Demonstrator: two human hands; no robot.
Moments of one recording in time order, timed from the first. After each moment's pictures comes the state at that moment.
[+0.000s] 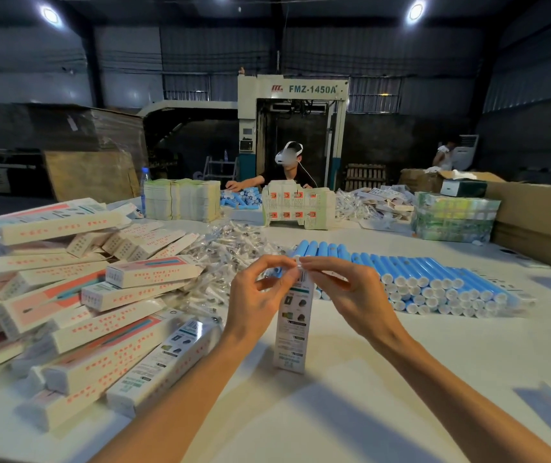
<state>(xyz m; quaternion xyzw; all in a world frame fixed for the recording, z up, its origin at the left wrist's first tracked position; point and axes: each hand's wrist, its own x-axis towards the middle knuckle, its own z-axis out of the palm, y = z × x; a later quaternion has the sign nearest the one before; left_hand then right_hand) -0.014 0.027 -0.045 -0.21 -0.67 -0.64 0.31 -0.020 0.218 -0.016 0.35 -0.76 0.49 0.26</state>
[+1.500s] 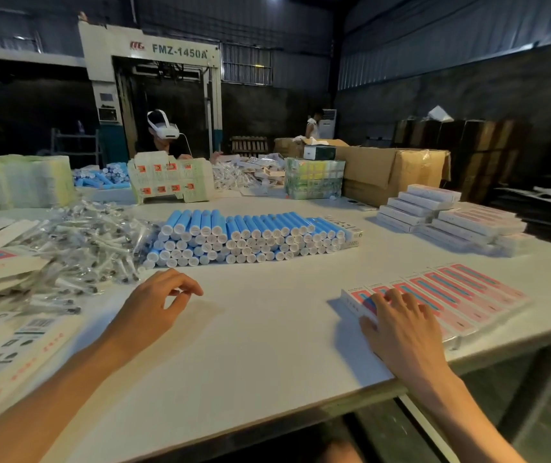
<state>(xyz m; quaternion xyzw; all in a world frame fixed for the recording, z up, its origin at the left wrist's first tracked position) -0.006 0.048 -0.092 -0.31 -0.86 -0.35 0.20 0.134 0.435 -0.108 -0.19 -0.96 -0.09 0.21</state>
